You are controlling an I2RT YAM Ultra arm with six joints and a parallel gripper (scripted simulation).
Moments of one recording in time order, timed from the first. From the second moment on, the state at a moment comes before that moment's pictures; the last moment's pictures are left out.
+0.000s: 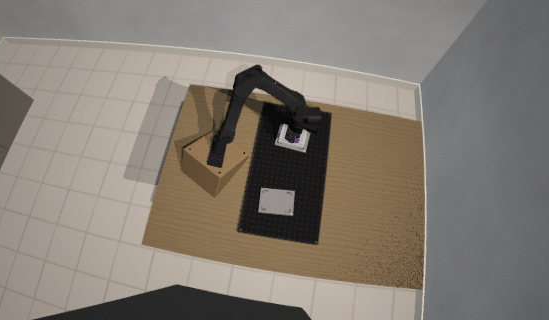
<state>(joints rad) 0.10 1.60 1.26 -0.92 -0.40 0.34</state>
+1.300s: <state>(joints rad) 0.11 1.60 1.23 -0.88 -0.40 0.36</state>
